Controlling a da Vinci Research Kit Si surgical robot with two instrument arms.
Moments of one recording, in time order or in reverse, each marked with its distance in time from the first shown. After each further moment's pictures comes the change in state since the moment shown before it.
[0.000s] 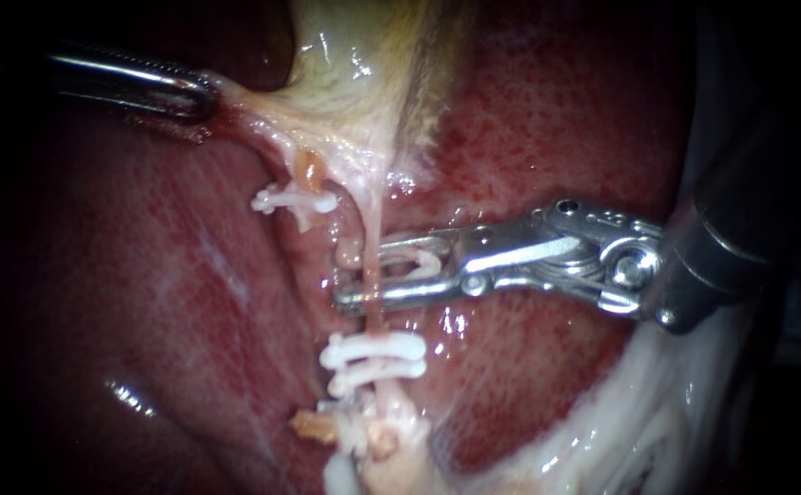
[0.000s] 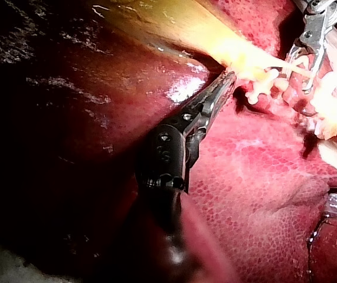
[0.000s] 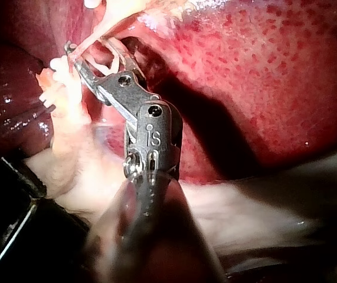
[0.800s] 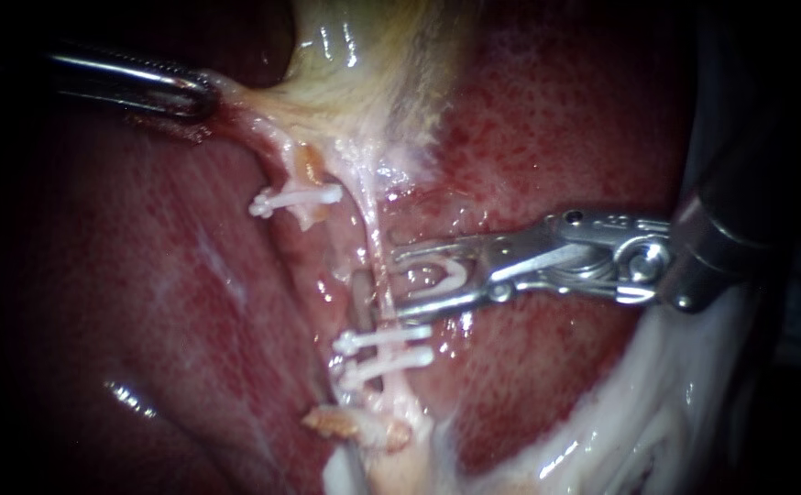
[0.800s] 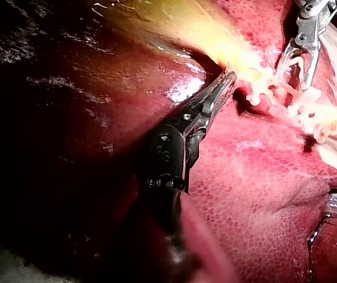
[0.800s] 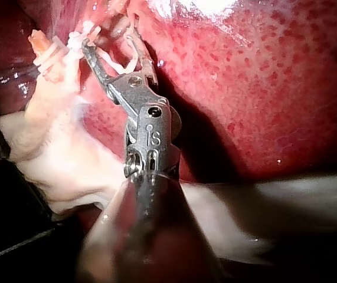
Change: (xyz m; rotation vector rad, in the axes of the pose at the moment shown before) right arm -0.003 0.003 -0.004 -0.093 -0.101 -0.111; left arm 0.000 0.000 0.000 0.000 -0.001 0.000
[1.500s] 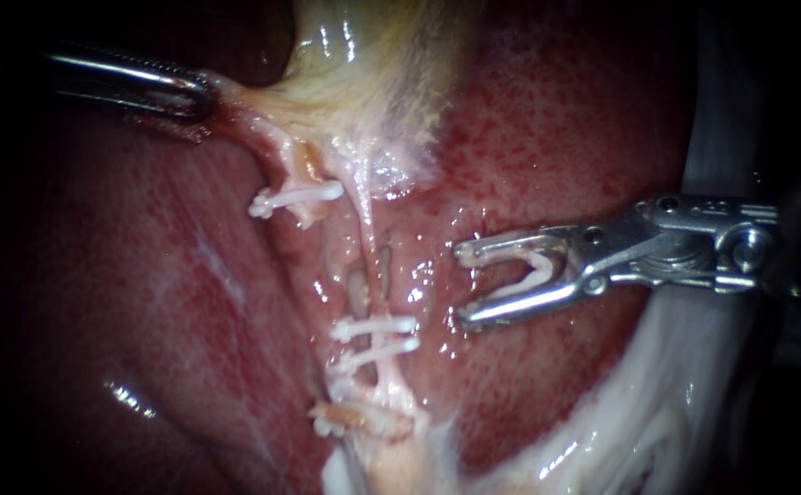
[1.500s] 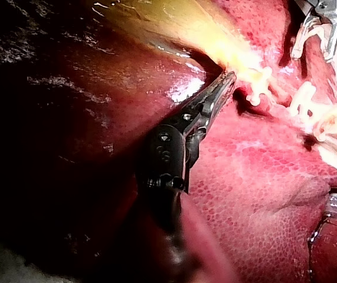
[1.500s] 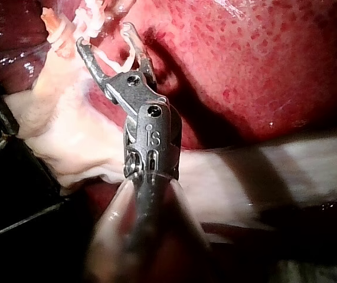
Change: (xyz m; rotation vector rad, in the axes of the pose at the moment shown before) right arm 0.003 -0.003 -0.004 0.047 0.030 0.007; left arm 0.000 0.000 0.000 -0.001 0.000 0.000
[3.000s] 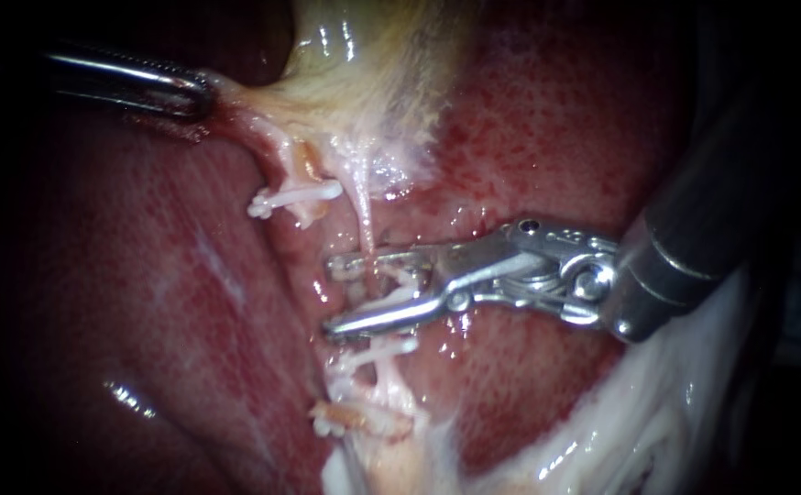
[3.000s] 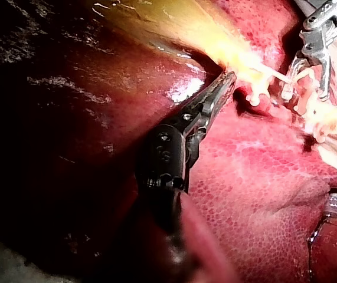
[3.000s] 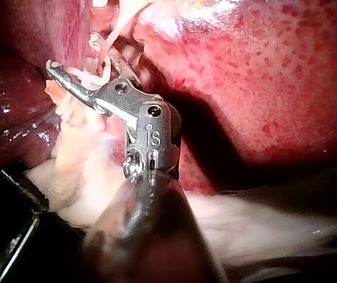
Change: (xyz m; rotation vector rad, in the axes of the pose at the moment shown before) right arm 0.000 0.002 0.010 0.158 0.149 0.133; left arm 0.000 0.000 0.000 0.000 0.000 0.000
